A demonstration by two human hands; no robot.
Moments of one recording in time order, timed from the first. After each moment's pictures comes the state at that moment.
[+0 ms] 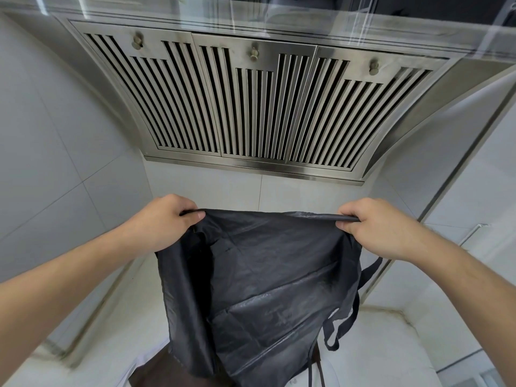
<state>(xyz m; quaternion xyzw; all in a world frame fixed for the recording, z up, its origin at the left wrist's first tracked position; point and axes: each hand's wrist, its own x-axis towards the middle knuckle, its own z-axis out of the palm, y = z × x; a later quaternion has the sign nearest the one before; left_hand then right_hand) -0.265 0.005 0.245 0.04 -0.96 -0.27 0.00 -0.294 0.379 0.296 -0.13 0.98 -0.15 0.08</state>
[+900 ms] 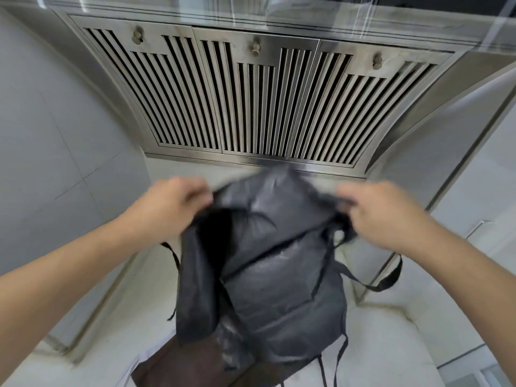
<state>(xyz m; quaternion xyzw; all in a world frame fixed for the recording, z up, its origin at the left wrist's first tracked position) -0.252 0.019 0.272 -0.07 -0.96 -0.25 0.10 -0.285 0.372 0.305 -0.21 0.97 -0.06 -0.09</state>
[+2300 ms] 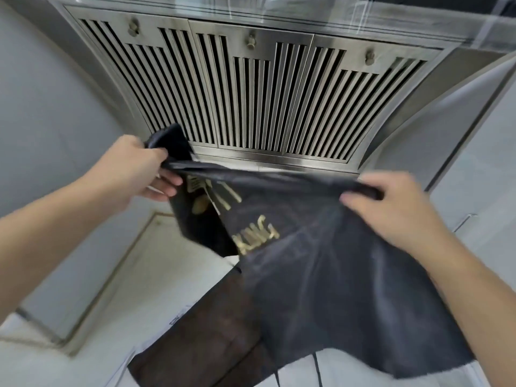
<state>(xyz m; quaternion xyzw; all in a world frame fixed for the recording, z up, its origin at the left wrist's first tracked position) -0.248 0.016 0.321 0.20 -0.80 -0.55 0.10 -0.265 0.385 0.301 -0.10 0.94 -0.27 -0.15</state>
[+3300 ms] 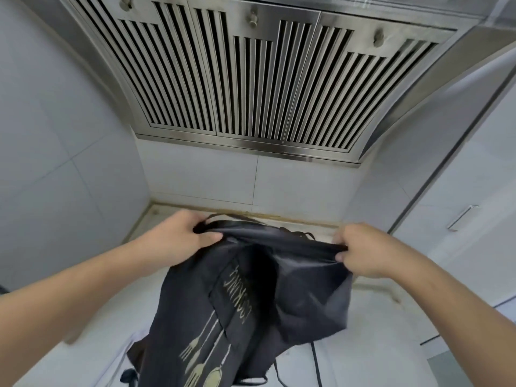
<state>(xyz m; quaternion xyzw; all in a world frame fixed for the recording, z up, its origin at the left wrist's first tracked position) -0.230 0.036 0.203 0.01 -0.91 -0.40 -0.10 -0.279 0.388 0.223 -0.11 0.98 0.00 0.14</state>
